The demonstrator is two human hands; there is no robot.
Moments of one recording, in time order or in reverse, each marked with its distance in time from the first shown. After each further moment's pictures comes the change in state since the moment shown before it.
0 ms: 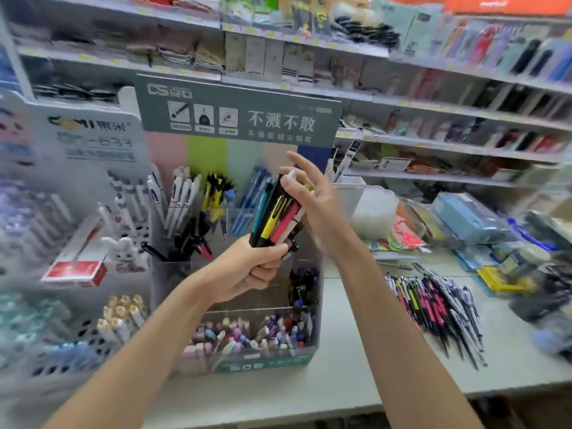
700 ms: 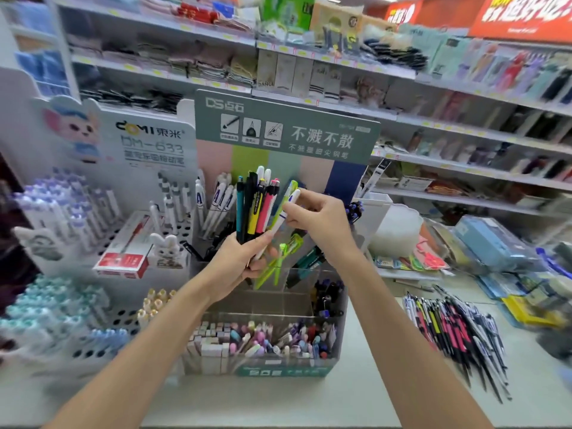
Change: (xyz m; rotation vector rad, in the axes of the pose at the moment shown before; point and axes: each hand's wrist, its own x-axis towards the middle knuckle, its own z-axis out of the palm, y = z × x) left_hand -0.031 0.001 -0.044 -0.012 0.311 0.254; right_hand 0.005 0.006 0.044 -0.184 0.035 0.051
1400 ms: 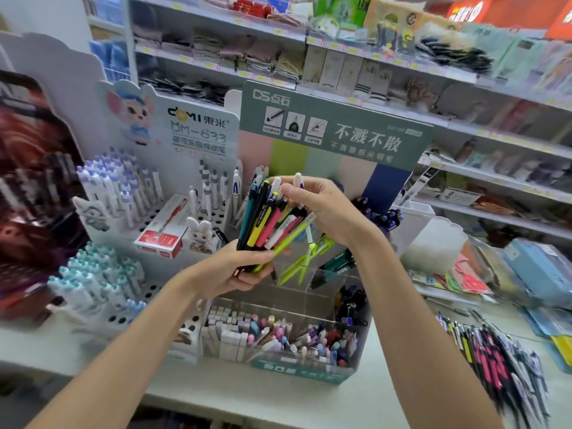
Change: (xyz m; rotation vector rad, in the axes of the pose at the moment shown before) left_hand -0.029 -0.002 -0.054 0.023 -0.243 -0.165; right_hand 0.039 -0.013 0.028 0.019 -0.522 0.027
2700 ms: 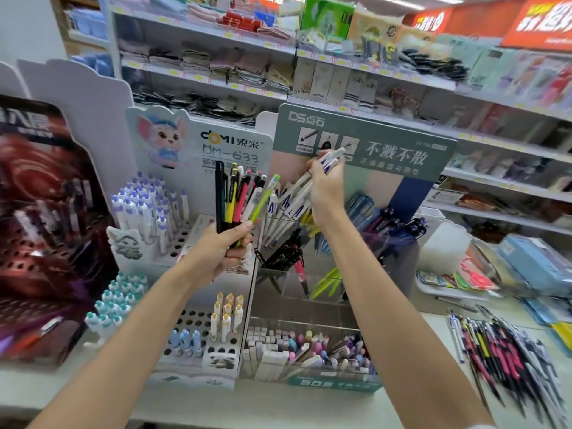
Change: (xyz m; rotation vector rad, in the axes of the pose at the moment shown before) left_hand -0.029 0.043 -0.080 -0.112 0.402 0.131; right_hand 0.090 -0.014 0.068 0.229 0.775 -0.050
